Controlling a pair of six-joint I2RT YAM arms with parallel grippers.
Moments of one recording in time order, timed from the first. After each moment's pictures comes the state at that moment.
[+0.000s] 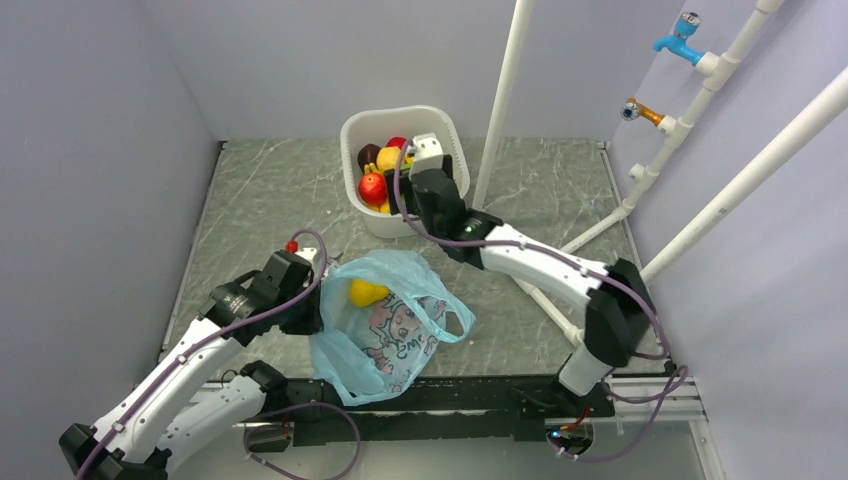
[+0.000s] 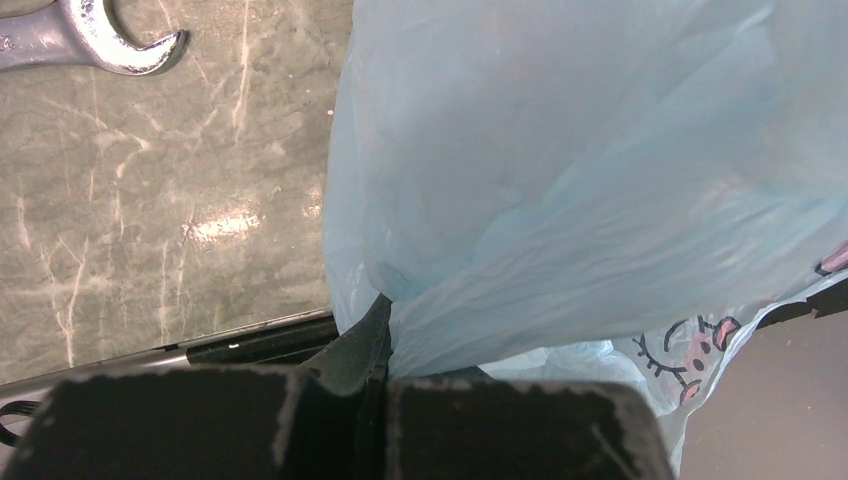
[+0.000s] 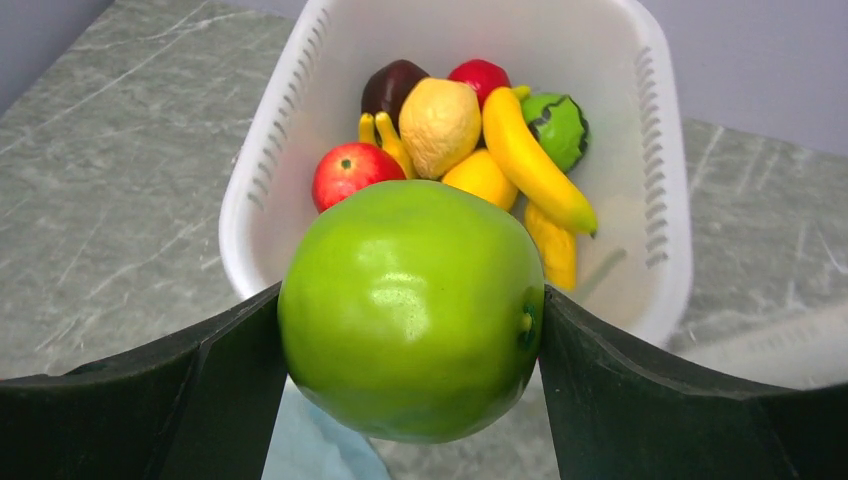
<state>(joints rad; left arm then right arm) -0.57 0.77 0.79 -1.06 0.01 -0.52 0.87 1.58 1.27 0.04 0.55 0.15</state>
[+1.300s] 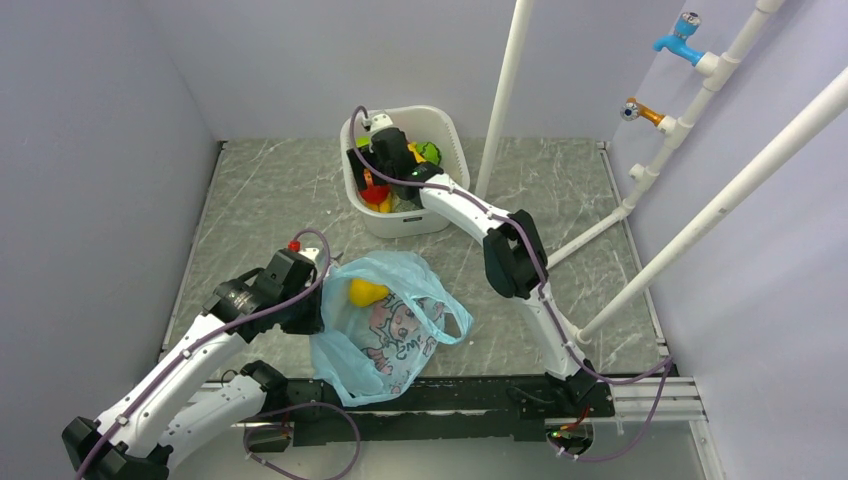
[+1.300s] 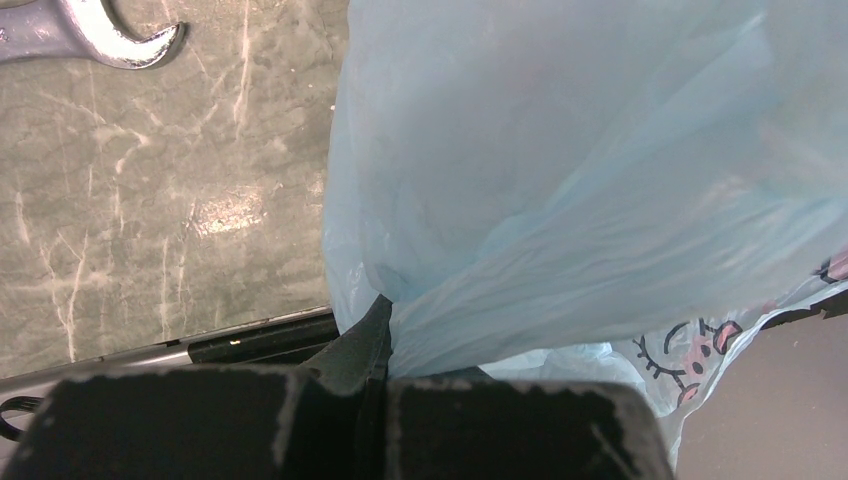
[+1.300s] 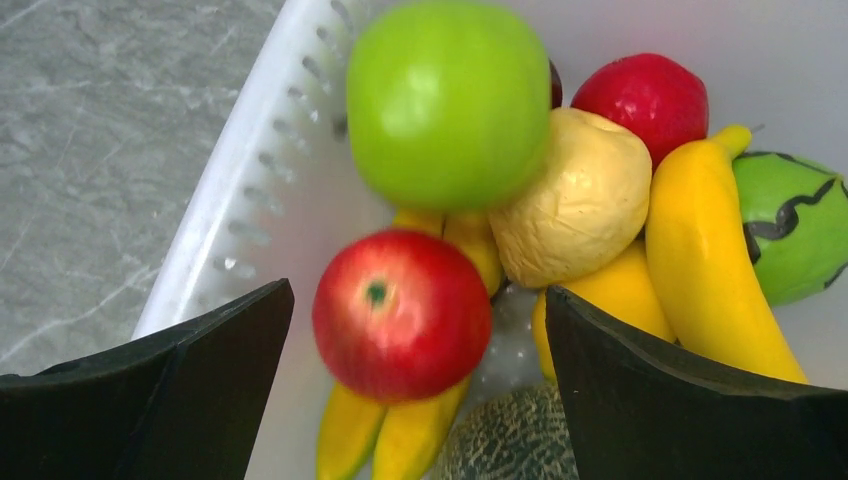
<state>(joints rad) -0.57 0.80 0.79 -1.06 0.01 -0.52 0.71 2.41 2.18 -0.24 0.17 0.15</state>
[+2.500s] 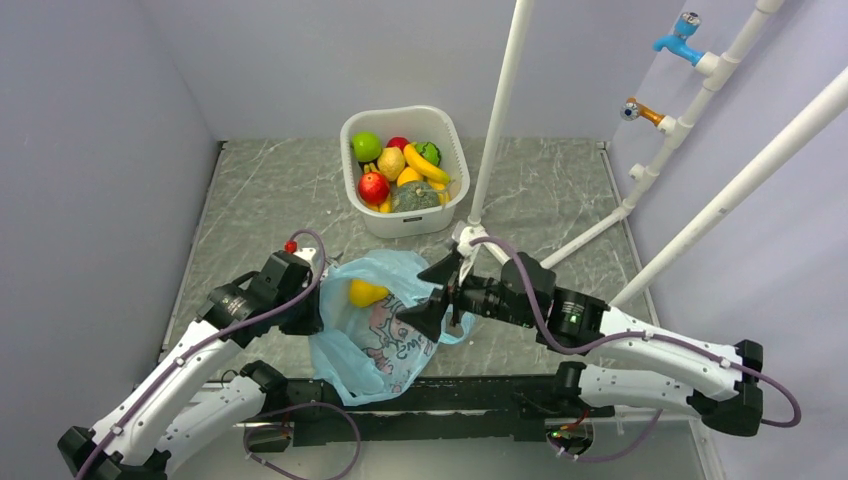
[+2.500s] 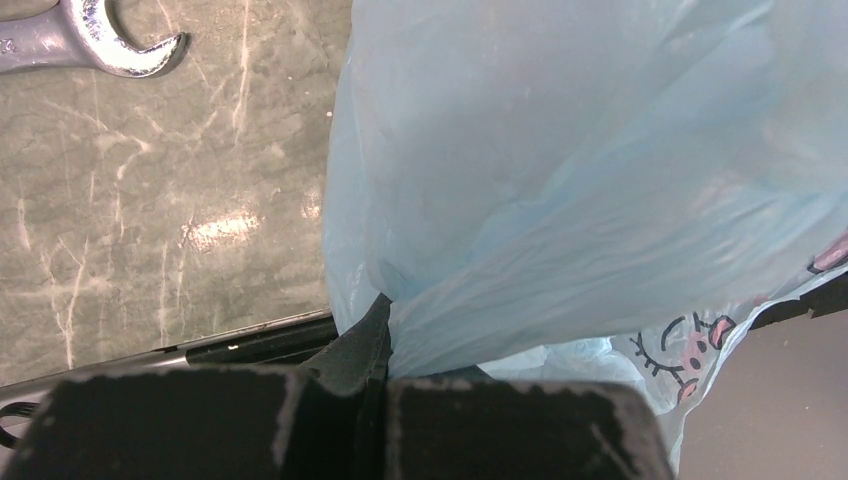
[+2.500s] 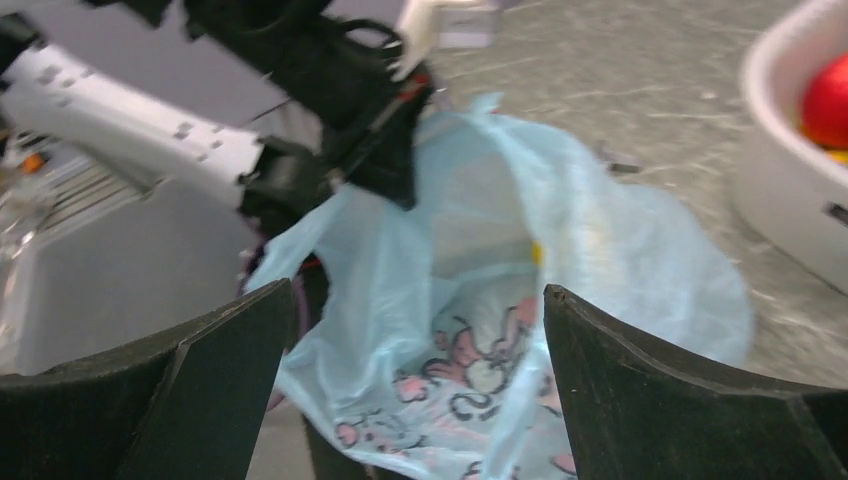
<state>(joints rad) -0.57 0.76 0.79 -1.06 0.01 -0.52 1.14 0.89 0.87 -0.12 -0.03 0.27</state>
